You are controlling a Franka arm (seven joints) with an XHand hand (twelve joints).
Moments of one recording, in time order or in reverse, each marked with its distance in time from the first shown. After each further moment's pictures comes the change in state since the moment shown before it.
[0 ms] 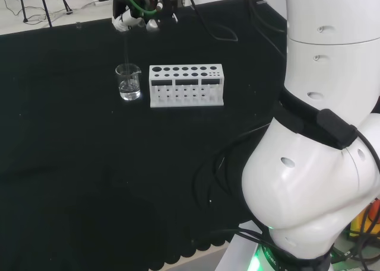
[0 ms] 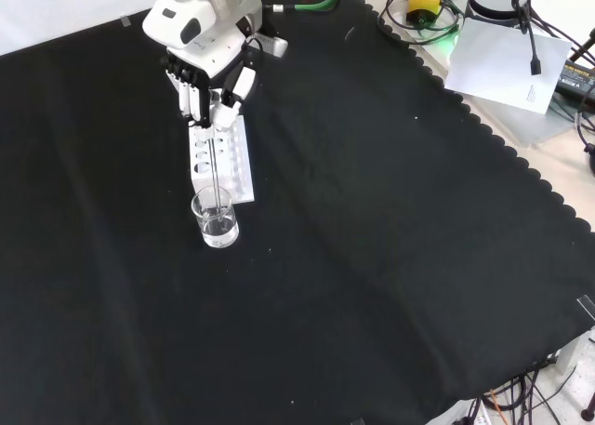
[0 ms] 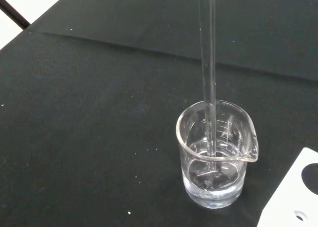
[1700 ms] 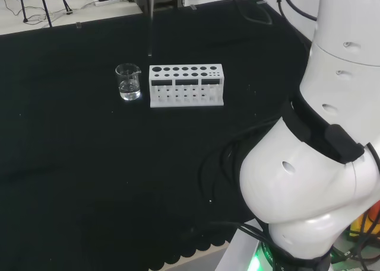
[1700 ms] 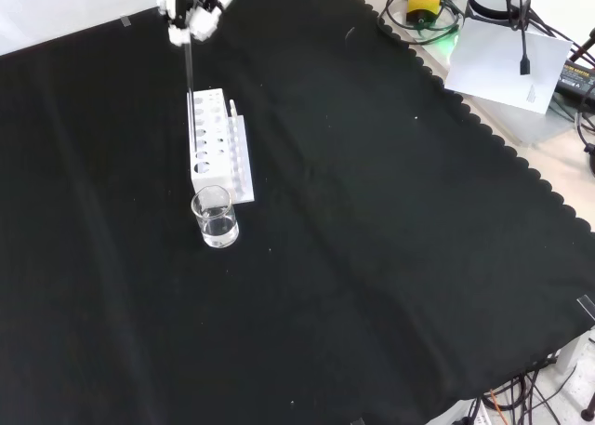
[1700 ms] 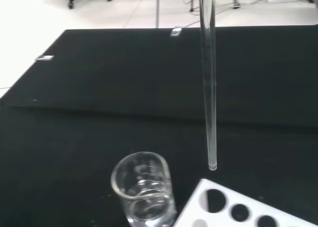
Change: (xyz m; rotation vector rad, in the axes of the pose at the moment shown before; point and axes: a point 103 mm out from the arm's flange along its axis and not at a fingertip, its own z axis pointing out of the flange) arm -0.072 -0.075 -0.082 -0.114 0.066 0.150
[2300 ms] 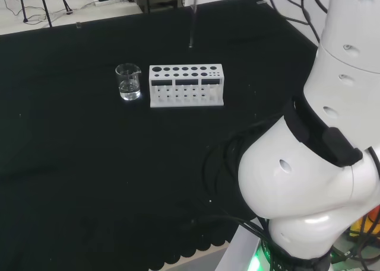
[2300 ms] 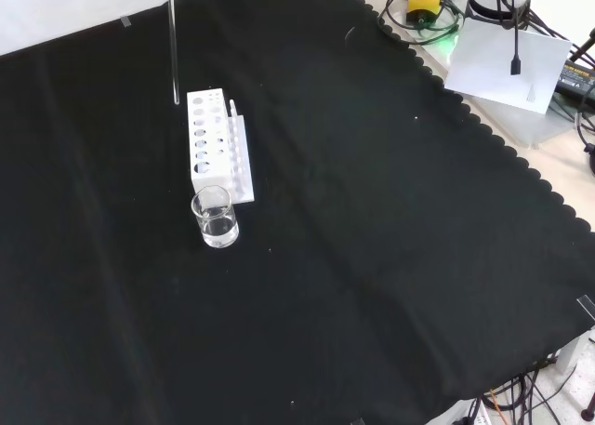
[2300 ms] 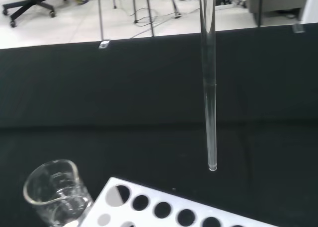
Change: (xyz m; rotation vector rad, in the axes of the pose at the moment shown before) arm -0.085 -0.042 -0.017 -0.030 -0.005 0.157
